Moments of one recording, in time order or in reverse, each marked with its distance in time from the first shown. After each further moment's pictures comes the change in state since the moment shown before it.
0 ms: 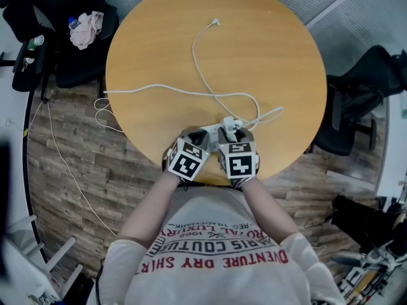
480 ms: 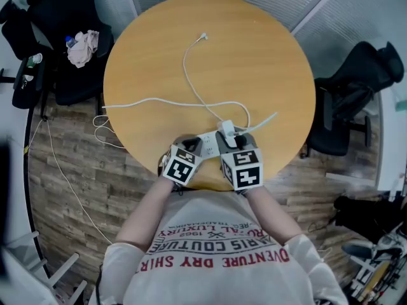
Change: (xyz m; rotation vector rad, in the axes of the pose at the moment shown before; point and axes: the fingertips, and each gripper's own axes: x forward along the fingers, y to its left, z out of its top) left arm -0.011 -0.002 0.009 0.030 -0.024 -0.008; right arm -0.056 0.000 0.042 -0.043 -0.176 0.048
